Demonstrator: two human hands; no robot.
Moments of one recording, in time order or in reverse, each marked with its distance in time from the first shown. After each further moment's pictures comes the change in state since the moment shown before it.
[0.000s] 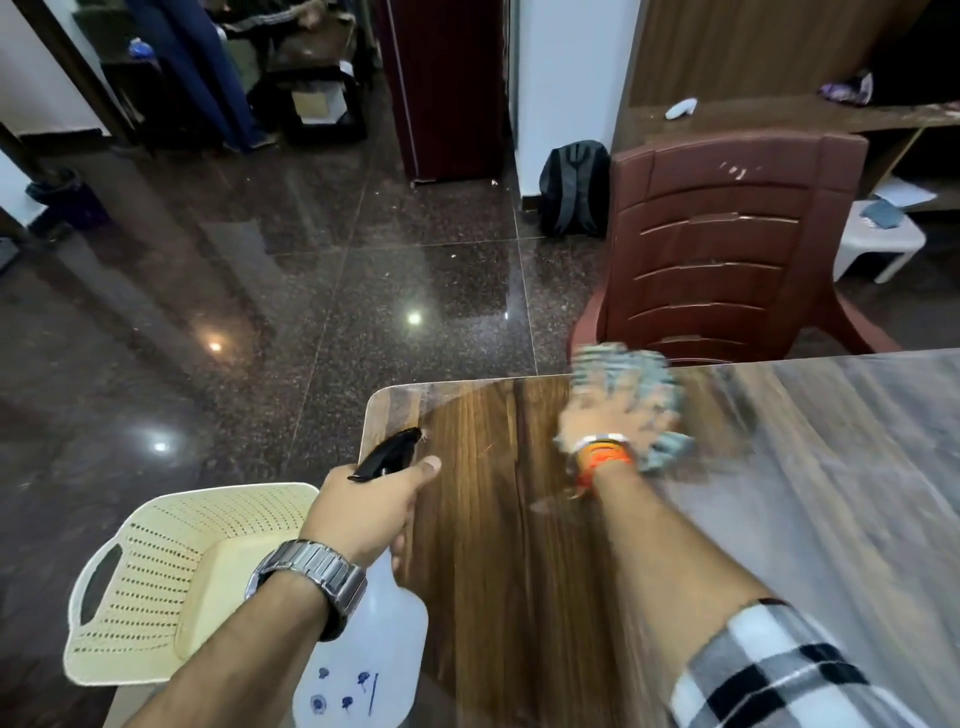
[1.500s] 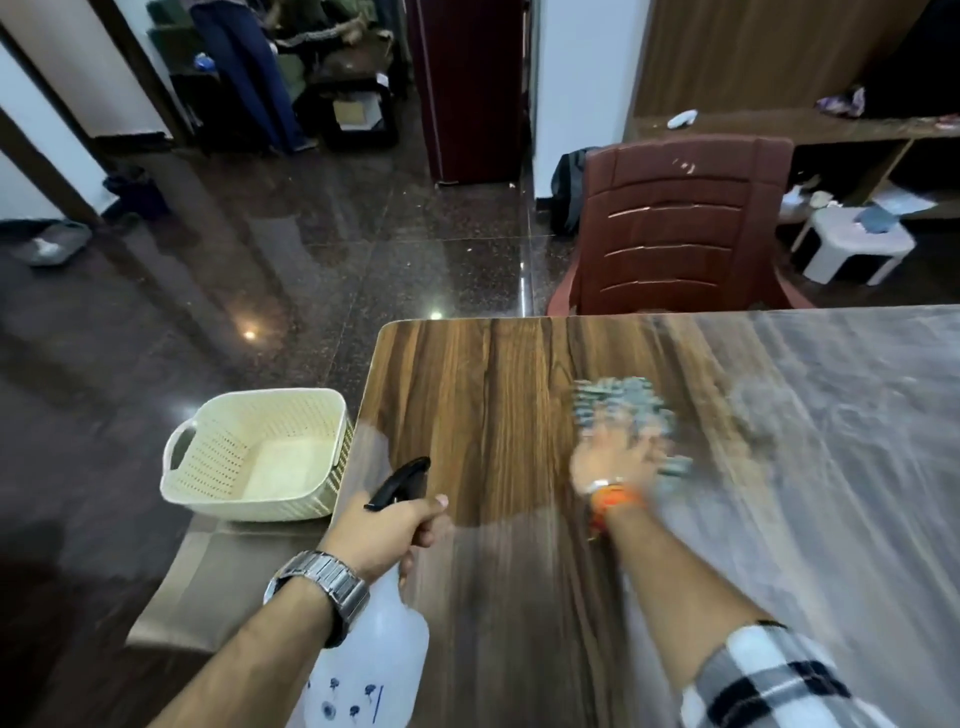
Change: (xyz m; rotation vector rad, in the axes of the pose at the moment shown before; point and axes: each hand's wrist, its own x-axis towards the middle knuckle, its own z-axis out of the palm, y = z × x) left_hand -0.183 -0.085 0.023 -0.023 -0.105 -0.016; right_hand -0.142 0.157 -0.017 0.047 0.009 -0.195
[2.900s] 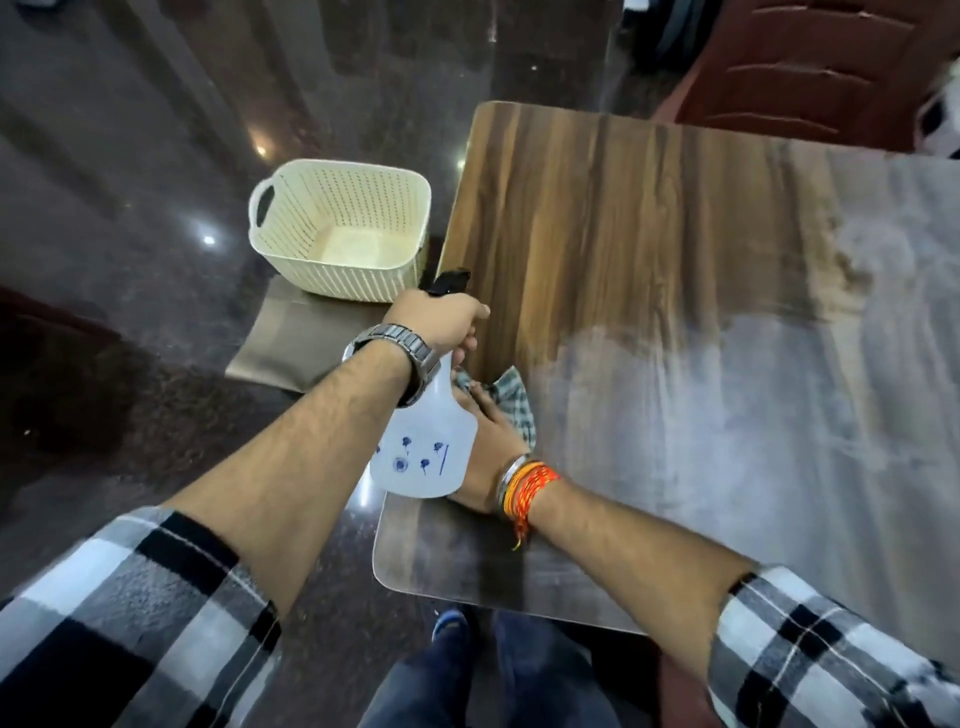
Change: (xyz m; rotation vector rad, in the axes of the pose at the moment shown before) left_hand -0.039 -0.066 -0.065 -0.115 0.113 -0.116; right_hand -0.295 -0.096 0.087 -0.289 -0.385 -1.180
